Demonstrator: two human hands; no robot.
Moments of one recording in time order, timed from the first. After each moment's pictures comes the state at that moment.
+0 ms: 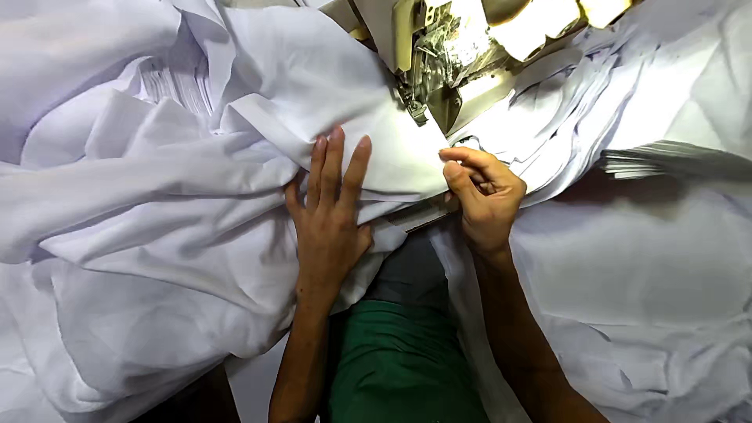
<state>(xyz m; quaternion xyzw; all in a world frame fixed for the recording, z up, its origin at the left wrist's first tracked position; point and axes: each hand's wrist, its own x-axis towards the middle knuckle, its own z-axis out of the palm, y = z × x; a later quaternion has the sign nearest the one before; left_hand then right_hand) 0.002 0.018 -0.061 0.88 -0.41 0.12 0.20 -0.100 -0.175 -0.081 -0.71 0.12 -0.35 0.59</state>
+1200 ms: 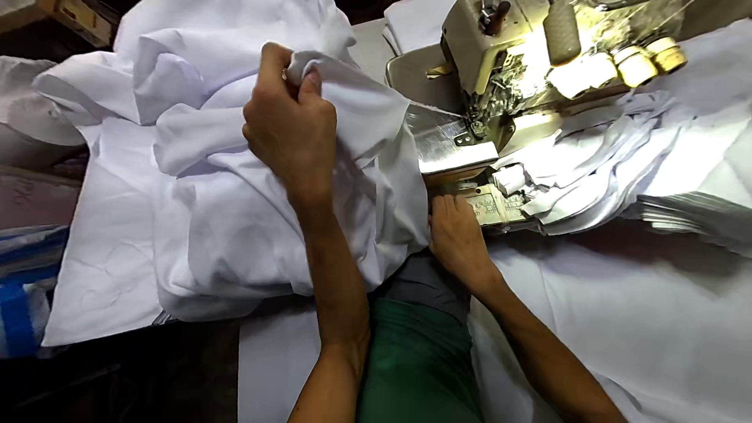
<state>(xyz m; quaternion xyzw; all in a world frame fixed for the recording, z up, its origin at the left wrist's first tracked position) 0.072 0.054 0.057 0.92 -0.03 0.23 0.31 -0.101 -0.107 -0.094 -0.98 0.06 -0.11 0.15</state>
